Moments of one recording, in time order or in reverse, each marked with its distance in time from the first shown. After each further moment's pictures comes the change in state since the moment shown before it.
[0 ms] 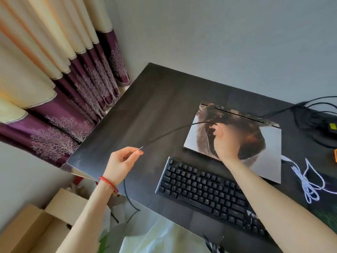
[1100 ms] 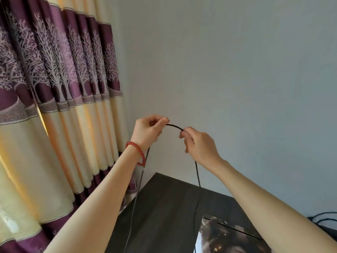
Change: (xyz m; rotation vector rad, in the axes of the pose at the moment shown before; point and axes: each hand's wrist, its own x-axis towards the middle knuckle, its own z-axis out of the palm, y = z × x) left_hand 0.116 0.351 -0.058 -0.274 0.157 0.622; right_hand 0.115 -0.244 -0.169 0.184 0.162 -0.847
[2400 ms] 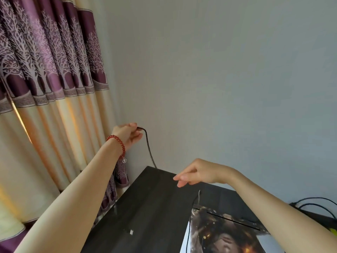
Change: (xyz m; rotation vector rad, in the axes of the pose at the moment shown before) left_hand 0.025 -0.041 -0.013 -0.412 0.172 -0.546; right_hand -0.052 0.060 -0.019 0.359 -0.980 0.335
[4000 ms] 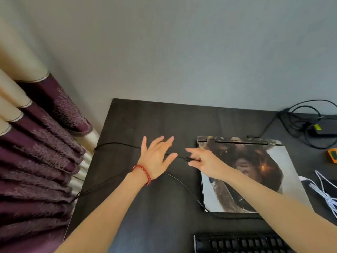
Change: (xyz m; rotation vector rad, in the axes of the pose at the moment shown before) left_hand 0.124 -0.326 -0.099 1.297 -0.905 0.353; right_hand 0.157 0.179 0.157 0.142 0.391 0.585
